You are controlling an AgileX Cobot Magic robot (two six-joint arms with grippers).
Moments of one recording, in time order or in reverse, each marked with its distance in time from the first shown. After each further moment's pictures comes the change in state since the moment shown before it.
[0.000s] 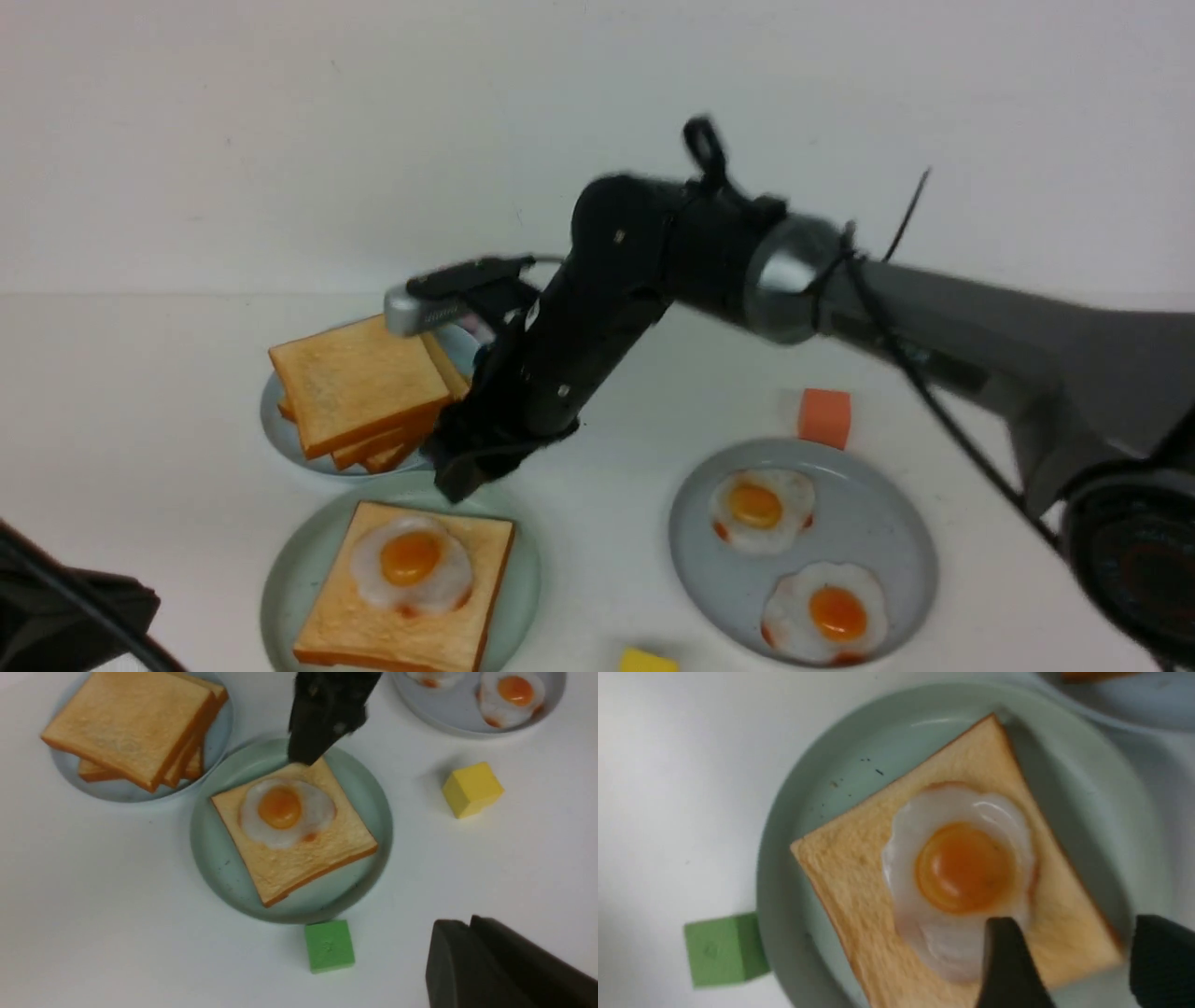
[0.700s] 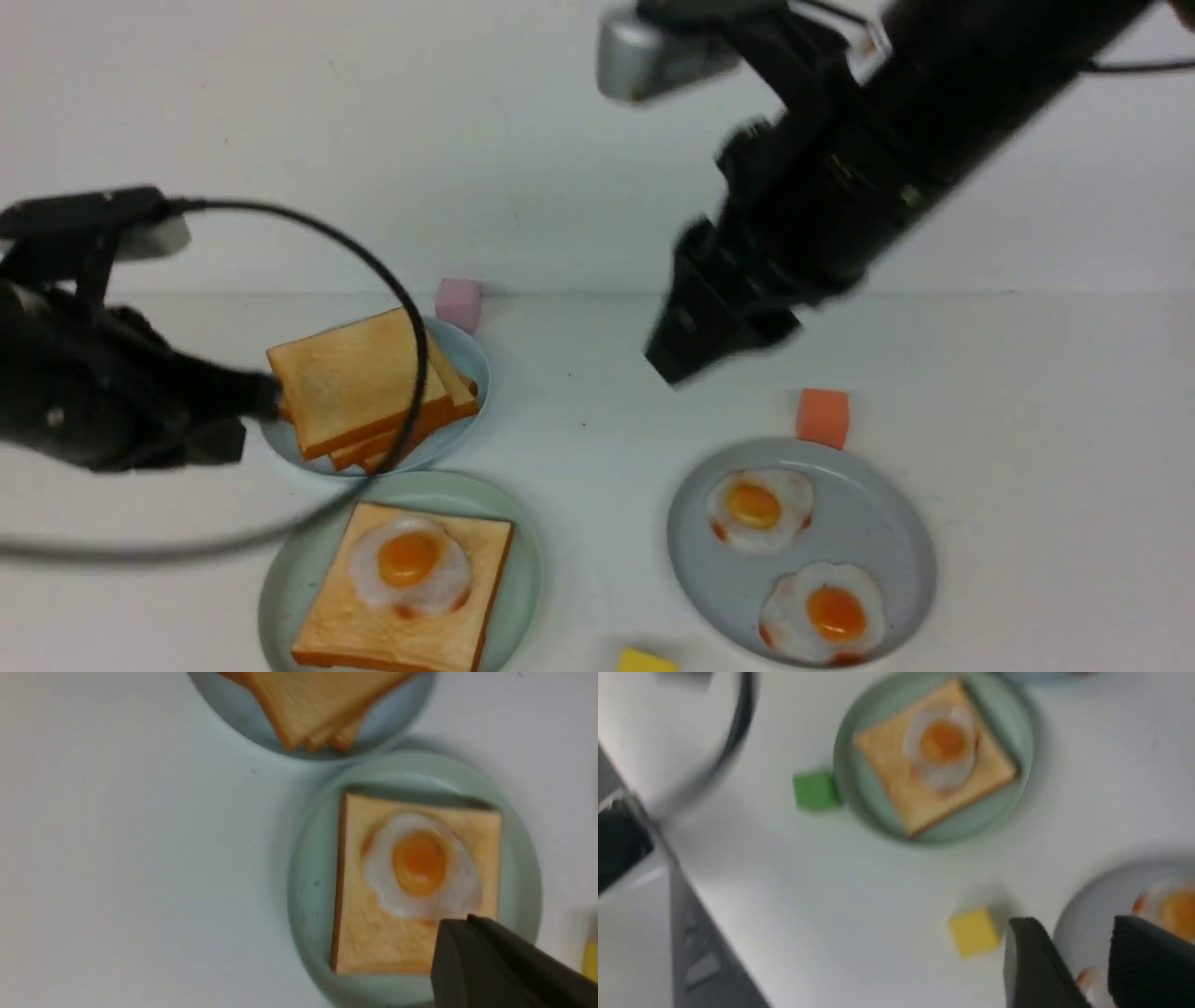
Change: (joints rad) right arm -0.076 -0.640 0.364 -0.079 0.223 0.031; left arm 0.249 0.654 -0.227 -0.068 -0.164 -0.283
